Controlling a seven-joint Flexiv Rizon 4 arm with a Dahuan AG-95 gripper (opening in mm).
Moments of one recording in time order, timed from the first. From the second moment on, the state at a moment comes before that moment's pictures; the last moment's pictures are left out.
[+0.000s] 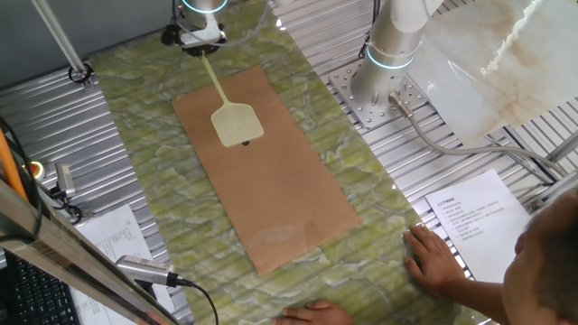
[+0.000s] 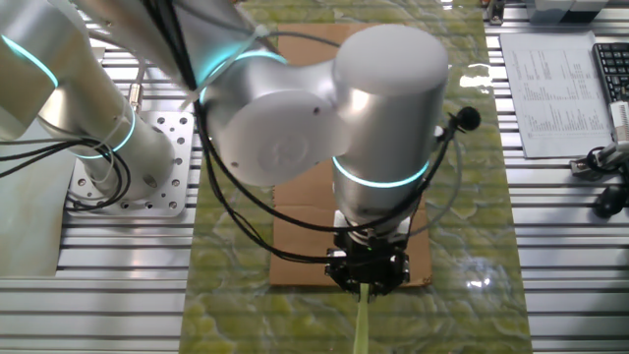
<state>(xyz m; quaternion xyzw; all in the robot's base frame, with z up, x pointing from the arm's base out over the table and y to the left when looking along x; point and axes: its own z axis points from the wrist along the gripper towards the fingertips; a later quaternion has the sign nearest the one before) 0.438 -0.263 0.100 0.66 -0.73 0.15 0.11</state>
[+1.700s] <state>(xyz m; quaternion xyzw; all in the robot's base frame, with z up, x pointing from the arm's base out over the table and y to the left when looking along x) 0.427 -0.260 0.117 0.55 -0.83 0.13 0.03</state>
